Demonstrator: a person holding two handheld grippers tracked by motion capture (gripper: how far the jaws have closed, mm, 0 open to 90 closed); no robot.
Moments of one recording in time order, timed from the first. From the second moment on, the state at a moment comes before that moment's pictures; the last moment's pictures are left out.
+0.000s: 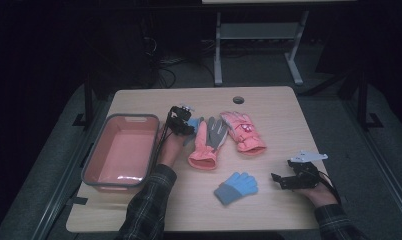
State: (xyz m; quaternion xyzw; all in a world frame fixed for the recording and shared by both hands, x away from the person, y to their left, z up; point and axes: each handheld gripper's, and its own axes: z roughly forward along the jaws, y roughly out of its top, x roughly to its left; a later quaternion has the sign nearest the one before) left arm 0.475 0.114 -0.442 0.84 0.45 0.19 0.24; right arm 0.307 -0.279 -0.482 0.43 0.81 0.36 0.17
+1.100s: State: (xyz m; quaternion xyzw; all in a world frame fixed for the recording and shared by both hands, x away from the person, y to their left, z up) left arm 0.458 0.133 -0.396 0.82 0.46 0.18 0.28; right arm 0.307 -0.278 -0.482 0.43 0.81 0.36 0.17
